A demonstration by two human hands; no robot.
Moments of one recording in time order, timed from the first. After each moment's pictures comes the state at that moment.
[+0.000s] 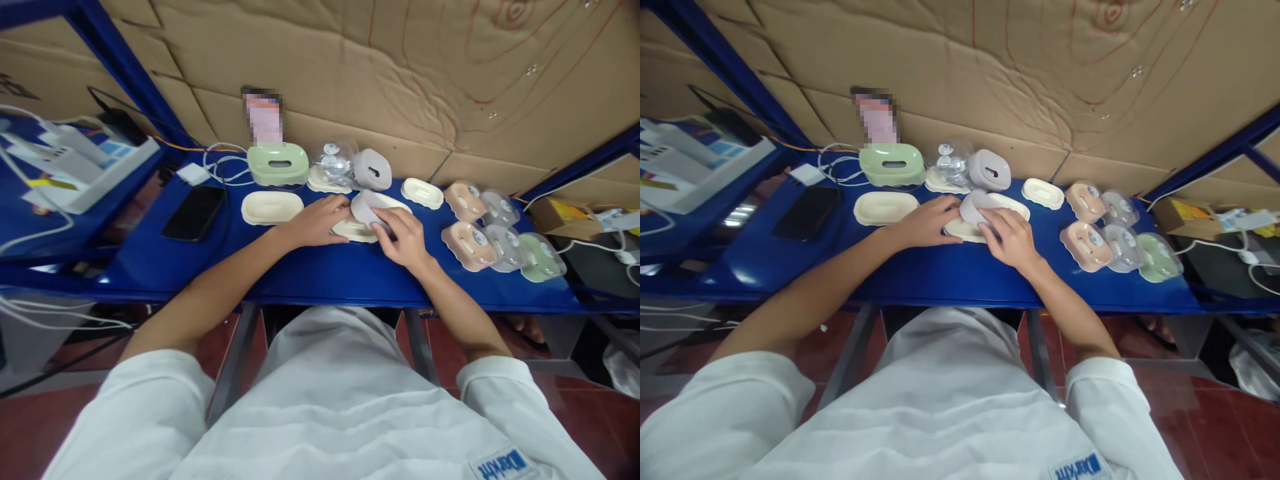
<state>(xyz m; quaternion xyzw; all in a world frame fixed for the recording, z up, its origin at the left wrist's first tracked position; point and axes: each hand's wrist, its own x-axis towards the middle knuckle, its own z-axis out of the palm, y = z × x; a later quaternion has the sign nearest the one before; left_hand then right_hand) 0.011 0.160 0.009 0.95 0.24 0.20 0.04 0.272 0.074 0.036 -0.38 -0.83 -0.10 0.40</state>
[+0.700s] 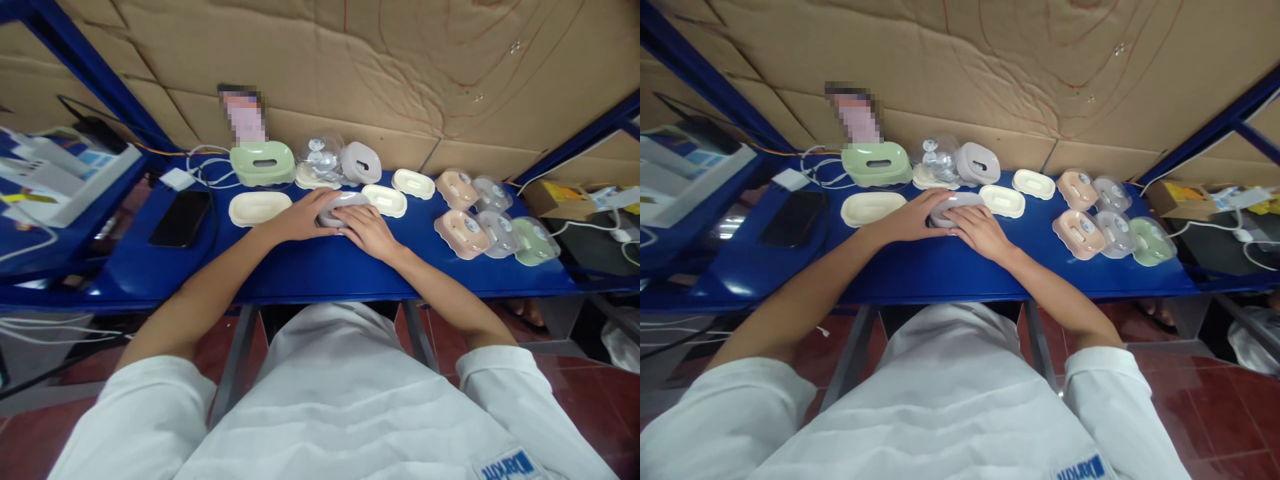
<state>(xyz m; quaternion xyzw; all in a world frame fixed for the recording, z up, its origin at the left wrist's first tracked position) 0.003 0.165 0.013 0.91 0.30 0.21 0.20 0.257 0.100 0.010 -0.40 -0.89 0.00 0.22</state>
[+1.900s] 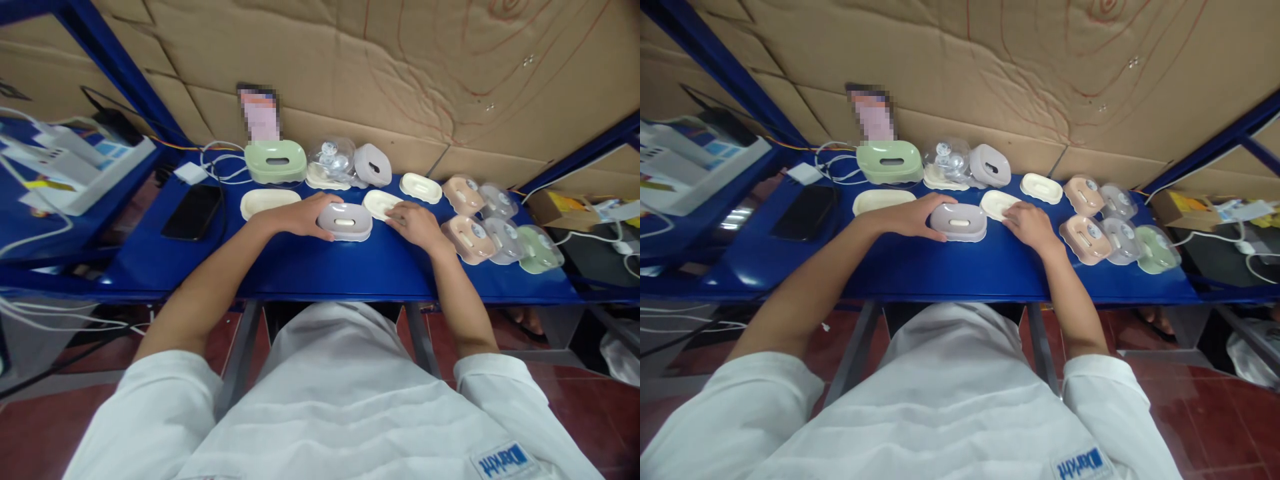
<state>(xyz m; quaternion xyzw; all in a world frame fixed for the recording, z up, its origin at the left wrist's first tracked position) -0.018 0.173 0.031 0.90 0.30 0.13 0.28 0.338 0.109 0.026 -0.56 -0.81 0.02 0.16</state>
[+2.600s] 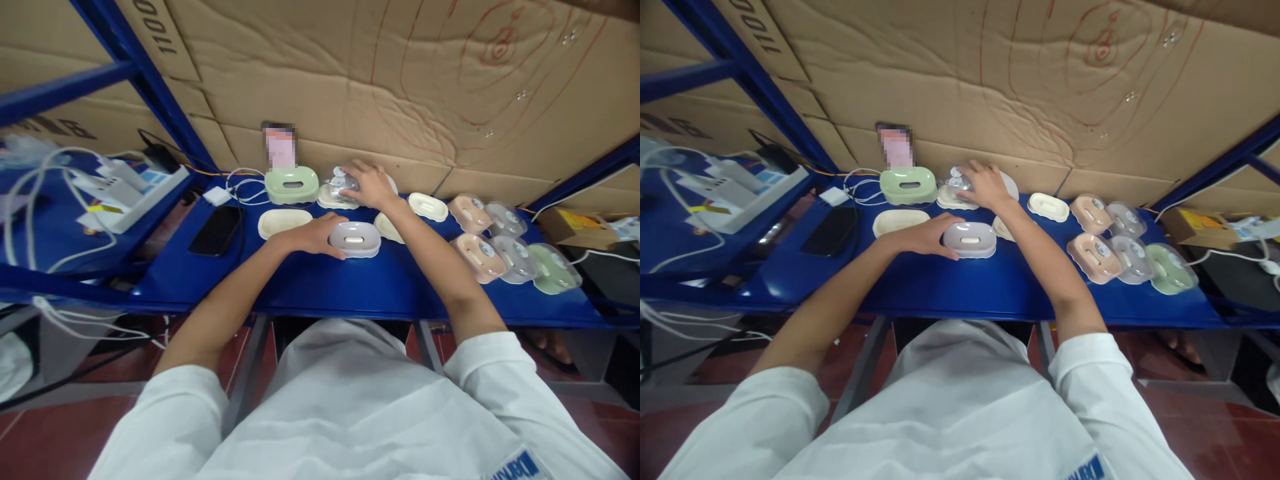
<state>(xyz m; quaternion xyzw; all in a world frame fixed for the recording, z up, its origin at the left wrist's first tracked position) -0.016 0.173 0.024 0.90 0.32 0.14 0.27 0.219 0.249 0.078 -0.48 -0.86 -0.04 0.15</state>
